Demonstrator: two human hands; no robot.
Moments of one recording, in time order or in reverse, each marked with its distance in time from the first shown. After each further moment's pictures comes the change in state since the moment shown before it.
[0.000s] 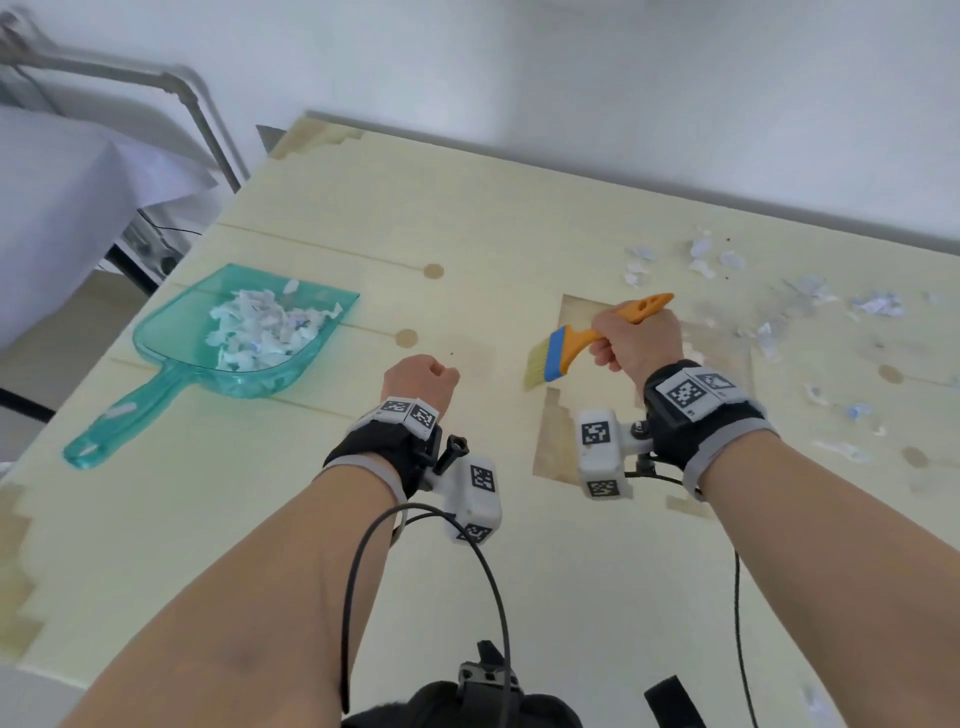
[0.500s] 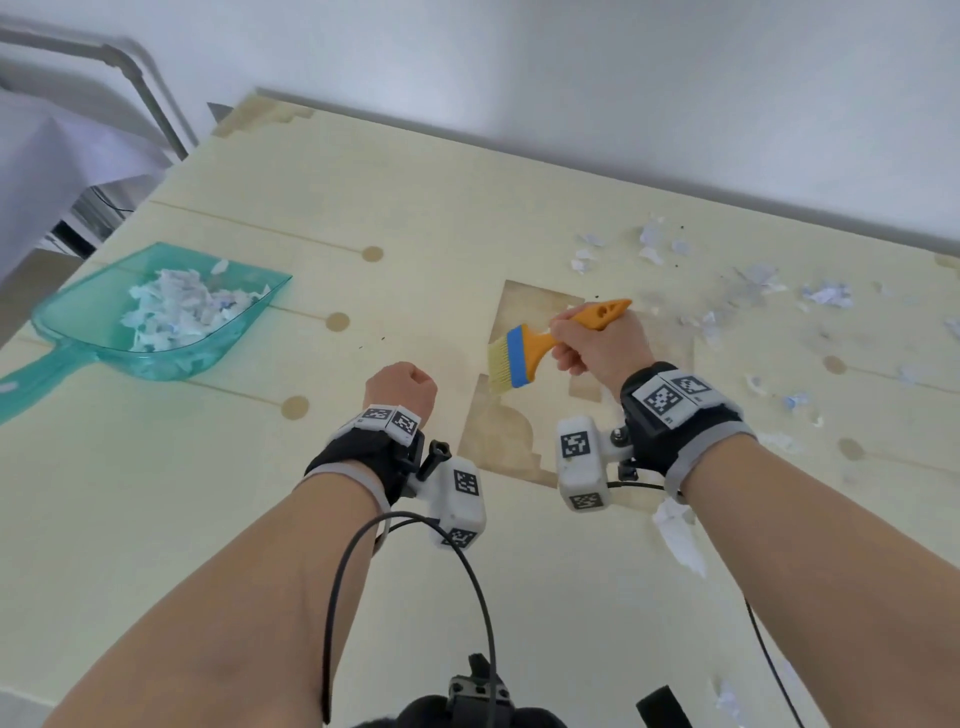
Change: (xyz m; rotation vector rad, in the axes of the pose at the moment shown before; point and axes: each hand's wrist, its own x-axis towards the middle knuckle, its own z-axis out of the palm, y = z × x) left_hand -0.026 0.037 0.067 -0.004 0.009 -0.080; right_hand 0.016 0.040 -0.055 0.012 -0.187 -0.080
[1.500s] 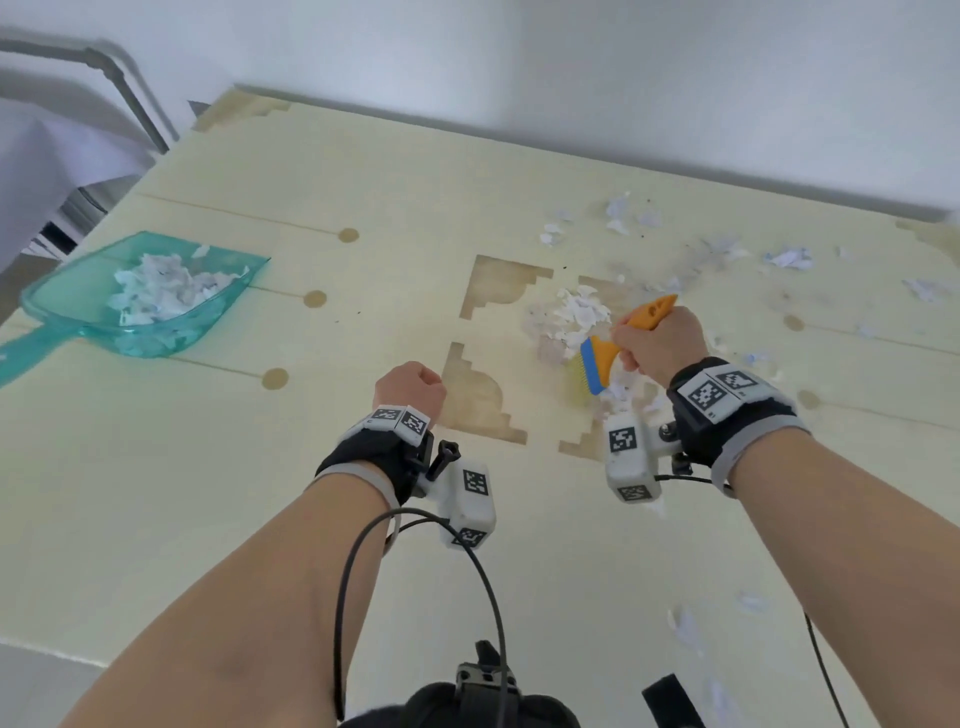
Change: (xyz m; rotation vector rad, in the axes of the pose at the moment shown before) left_hand -0.054 0.007 0.029 -0.045 -0.037 0.026; right_hand -0.030 0.043 -0.081 -0.302 0.165 0.075
